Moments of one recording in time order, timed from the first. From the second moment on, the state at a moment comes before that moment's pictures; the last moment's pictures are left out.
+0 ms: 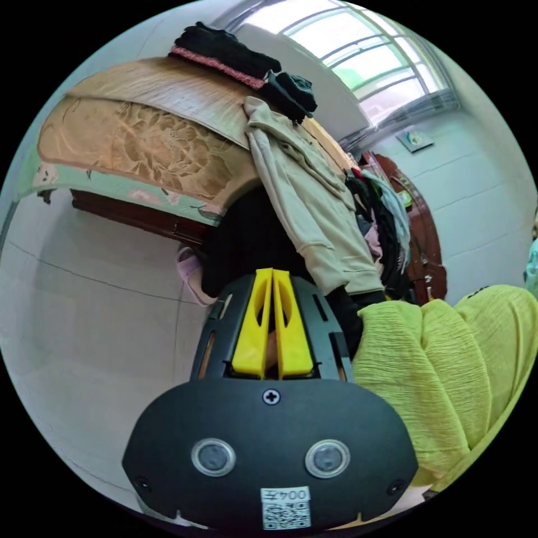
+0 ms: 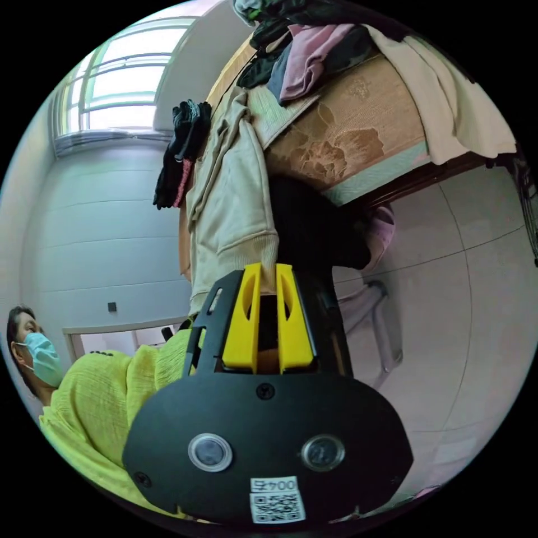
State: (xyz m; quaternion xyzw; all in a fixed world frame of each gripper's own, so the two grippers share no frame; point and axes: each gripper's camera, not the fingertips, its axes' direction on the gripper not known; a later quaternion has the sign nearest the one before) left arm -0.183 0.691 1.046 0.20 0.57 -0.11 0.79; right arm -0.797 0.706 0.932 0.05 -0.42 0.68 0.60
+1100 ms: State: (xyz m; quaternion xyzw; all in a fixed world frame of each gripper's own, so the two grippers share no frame) left arm -0.100 0.657 1.044 0.22 0.67 -0.12 0.70; right arm -0.793 0.725 0.893 0.11 -0.46 0.68 0.56
